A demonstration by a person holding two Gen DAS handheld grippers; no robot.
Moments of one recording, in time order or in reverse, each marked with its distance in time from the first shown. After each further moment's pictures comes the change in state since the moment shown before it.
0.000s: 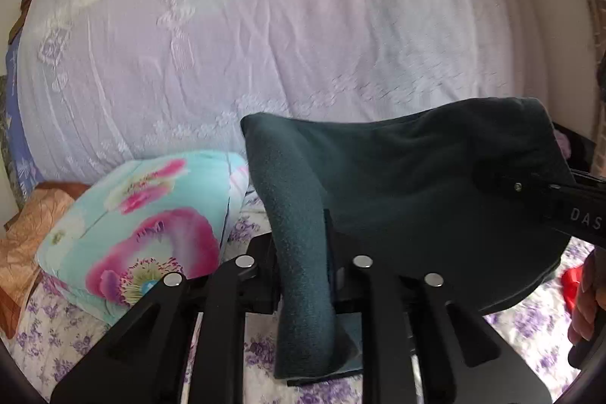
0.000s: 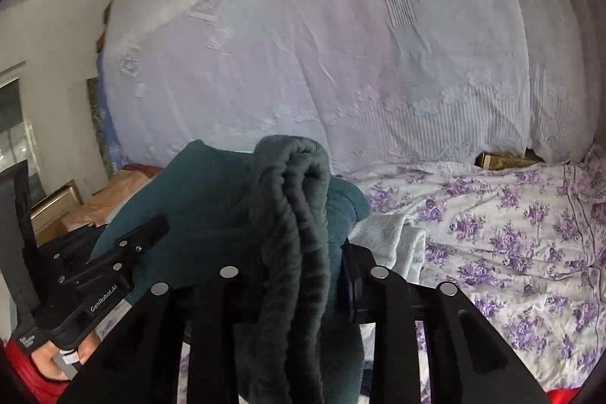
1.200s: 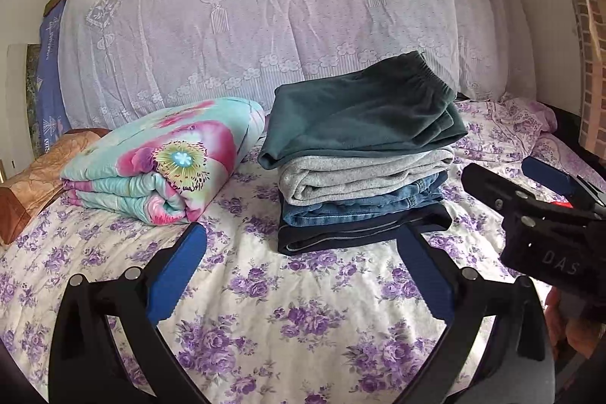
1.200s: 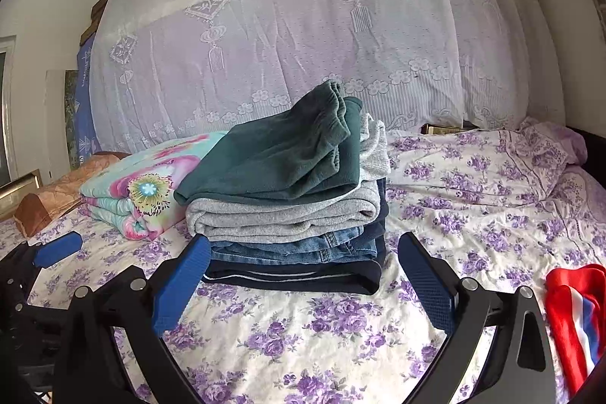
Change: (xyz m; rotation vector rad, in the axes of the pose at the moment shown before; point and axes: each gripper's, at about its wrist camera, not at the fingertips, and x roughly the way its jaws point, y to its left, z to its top) left arm -0.126 -0.019 -0.156 -0.041 -0.058 0.030; right arm -0.113 0.058 -0.172 -0.045 -0.222 -0.125
